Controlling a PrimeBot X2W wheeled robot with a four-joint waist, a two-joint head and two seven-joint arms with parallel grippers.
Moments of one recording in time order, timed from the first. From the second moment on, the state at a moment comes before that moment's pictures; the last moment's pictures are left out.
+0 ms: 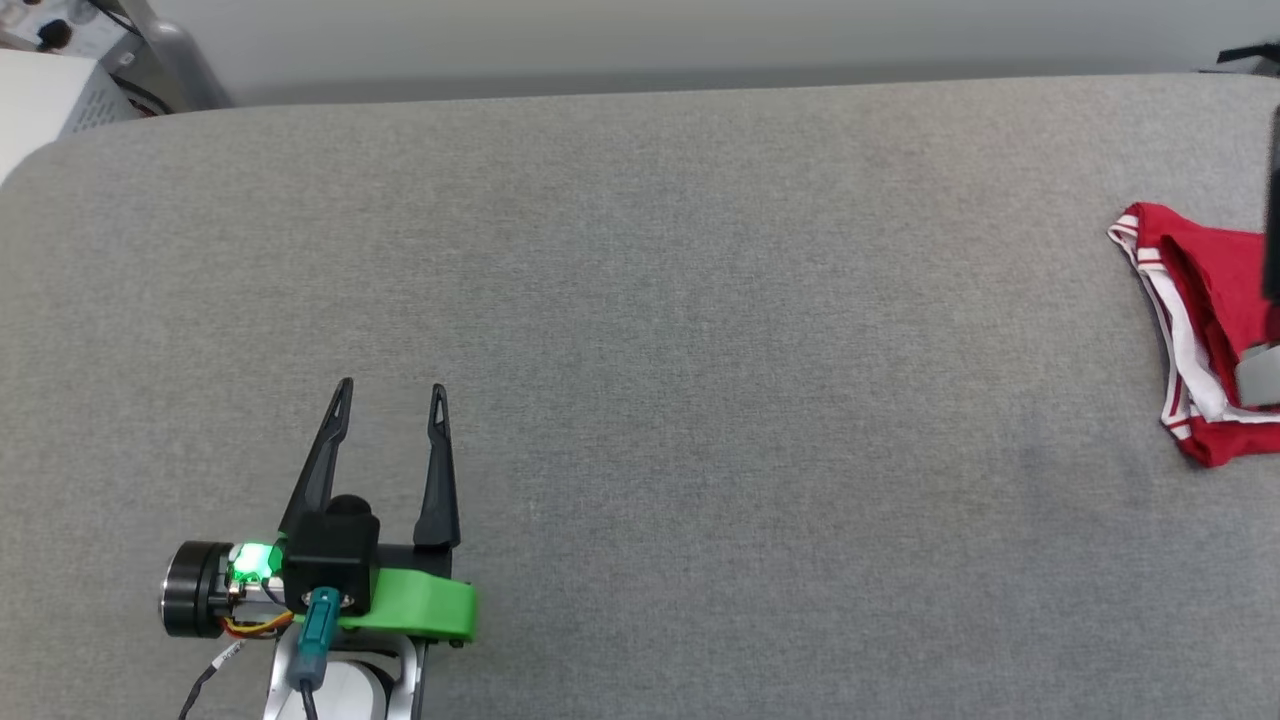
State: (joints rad) left arm -0.07 0.18 -0.19 -0.01 -0.04 0.16 -0.26; right arm -0.40 -0.39 -0.10 0.04 0.08 0.13 -0.21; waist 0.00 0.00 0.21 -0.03
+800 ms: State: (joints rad) left arm 0.04 0.14 -0.14 0.03 -0.06 0.11 -0.26; right arm 0.01 -0.10 -0.01 0.03 0.12 0.13 -0.25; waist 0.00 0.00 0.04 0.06
